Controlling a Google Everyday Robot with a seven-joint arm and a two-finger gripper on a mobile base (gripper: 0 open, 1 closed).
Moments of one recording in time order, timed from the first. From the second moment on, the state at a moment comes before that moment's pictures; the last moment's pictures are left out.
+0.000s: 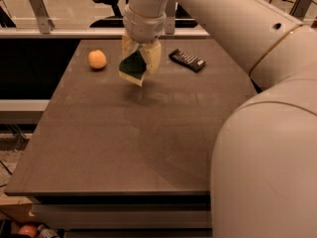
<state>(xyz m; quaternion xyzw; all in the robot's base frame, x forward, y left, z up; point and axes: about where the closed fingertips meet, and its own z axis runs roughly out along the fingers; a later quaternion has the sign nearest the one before) 0.641 0.041 0.895 -0.94 0.32 -0.03 0.13</state>
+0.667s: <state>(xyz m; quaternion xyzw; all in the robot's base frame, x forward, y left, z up) 0.674 0.074 0.875 -0.94 0.31 -0.01 0.13</state>
